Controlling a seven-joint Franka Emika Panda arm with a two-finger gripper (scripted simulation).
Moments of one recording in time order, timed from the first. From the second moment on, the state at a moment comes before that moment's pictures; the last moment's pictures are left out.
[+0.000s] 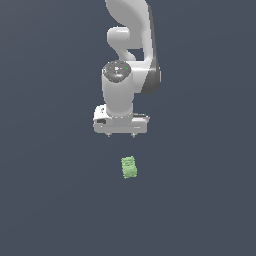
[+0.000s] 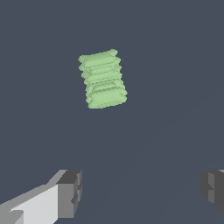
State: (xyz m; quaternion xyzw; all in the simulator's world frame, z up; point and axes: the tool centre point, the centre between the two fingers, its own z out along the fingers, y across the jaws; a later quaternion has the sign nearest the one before) arm -0.013 -0.027 0.162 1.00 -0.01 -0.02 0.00
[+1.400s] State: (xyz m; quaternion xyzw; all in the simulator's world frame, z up) arm 0.017 -0.011 0.149 1.00 0.04 -0.02 0.00
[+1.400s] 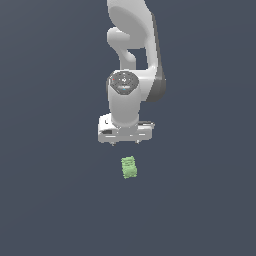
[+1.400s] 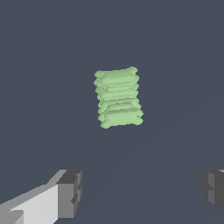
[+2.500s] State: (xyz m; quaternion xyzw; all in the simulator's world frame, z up) arm 0.077 0.004 0.105 1.00 0.09 0.00 0.00
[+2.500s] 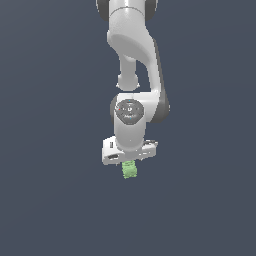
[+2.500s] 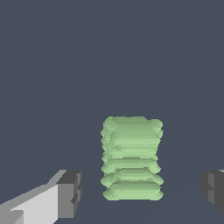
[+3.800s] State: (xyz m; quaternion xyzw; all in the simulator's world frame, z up) arm 0.078 0.005 0.056 1.00 0.09 0.00 0.00
